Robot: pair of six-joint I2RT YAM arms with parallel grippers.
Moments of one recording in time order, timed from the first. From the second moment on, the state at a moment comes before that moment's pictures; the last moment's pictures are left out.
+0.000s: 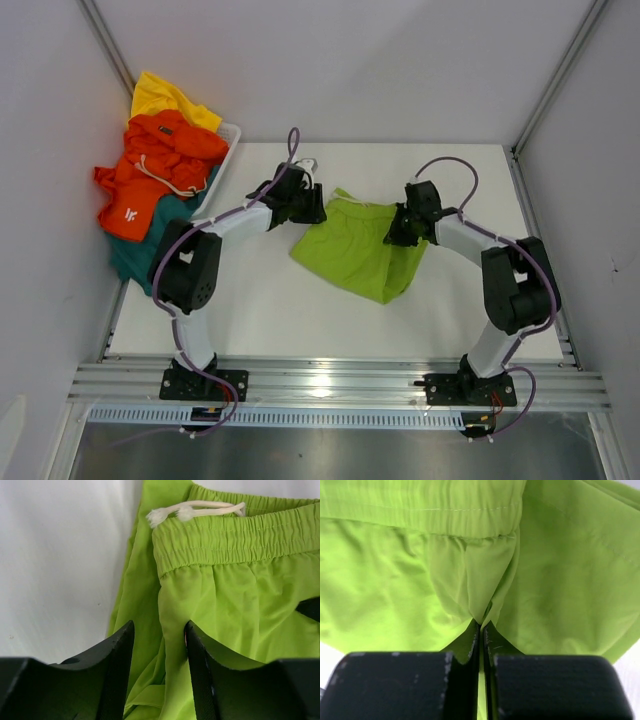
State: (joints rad) left arm -0.47 1.90 1.32 -0.18 0.13 -0.34; right arm 0.32 1.75 1.09 -0.27 -0.15 0.58
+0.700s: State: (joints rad) left arm -0.47 1.92 1.32 -0.08 0.19 -0.36; right arm 0.29 1.61 0.90 -0.28 0.02 0.62
